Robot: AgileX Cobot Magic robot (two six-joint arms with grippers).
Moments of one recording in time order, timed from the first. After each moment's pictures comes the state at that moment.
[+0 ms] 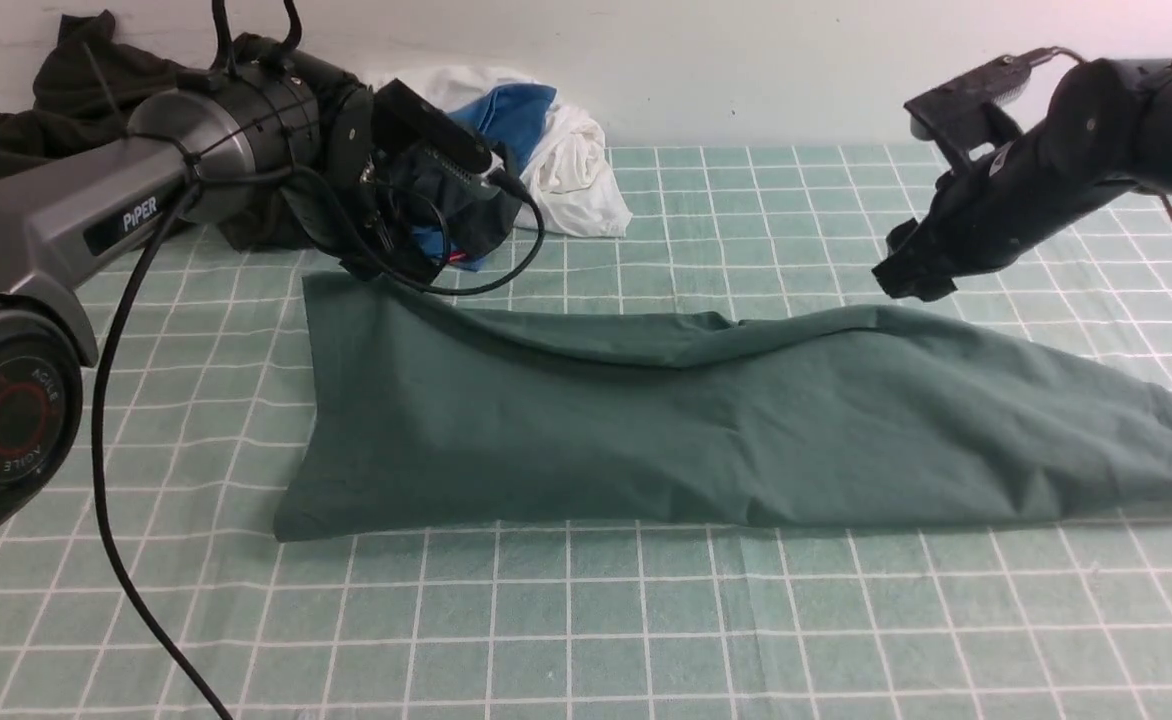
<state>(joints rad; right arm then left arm) 0.14 2.05 -1.66 0.08 0.76 -0.34 -0.23 2.22 -1.91 0.29 0.75 0.18</state>
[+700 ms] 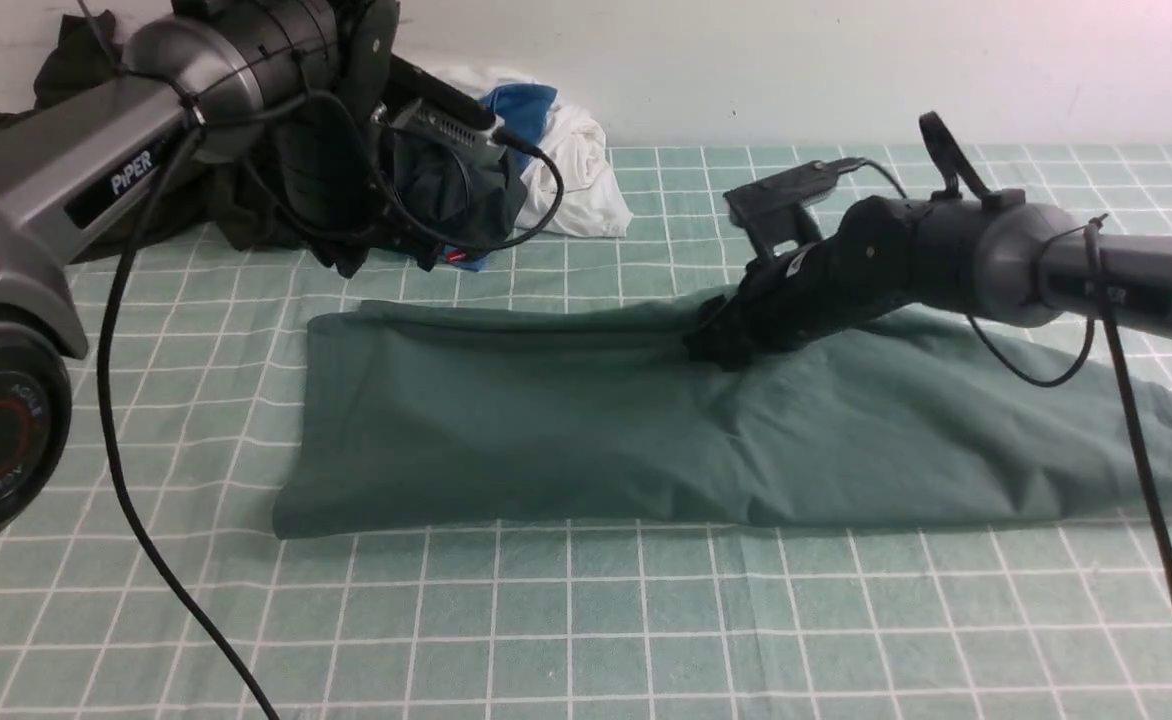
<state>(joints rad) 0.30 2.25 -1.68 0.23 0.45 -0.25 -0.29 2.14 -2.03 0.29 1.18 0.07</state>
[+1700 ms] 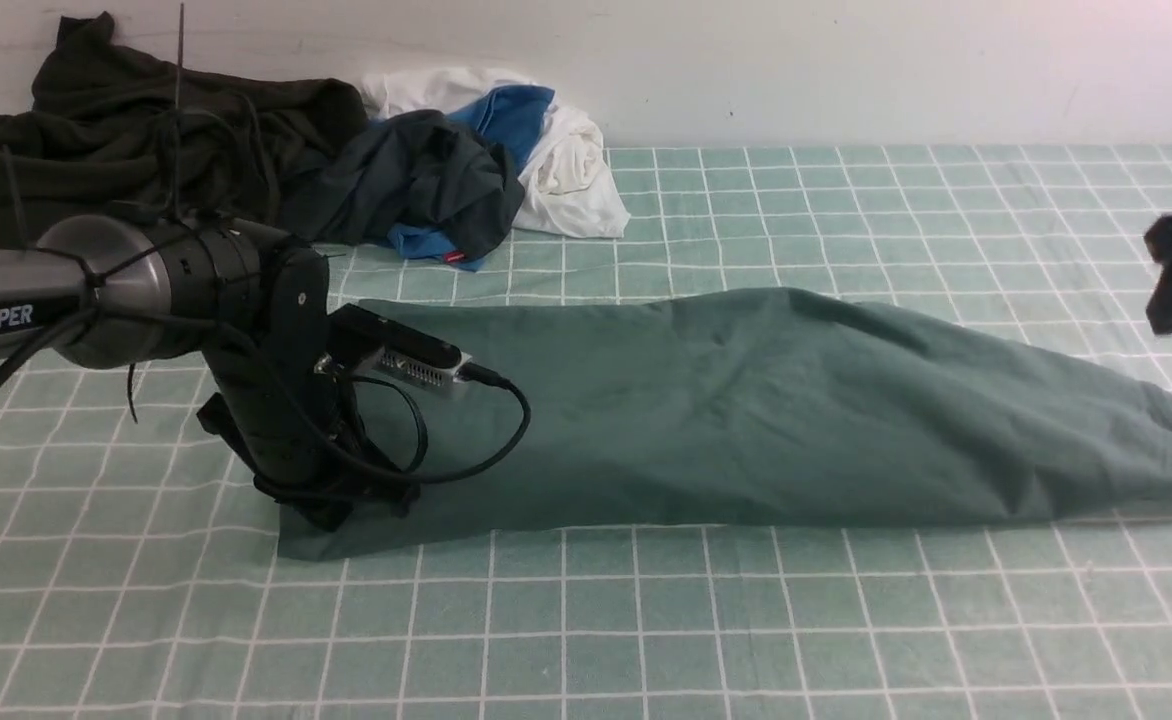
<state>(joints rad) -0.17 1.86 -1.60 0.08 1.23 -0.17 -0.25 1.94 -1.25 0.06 0.81 0.12</state>
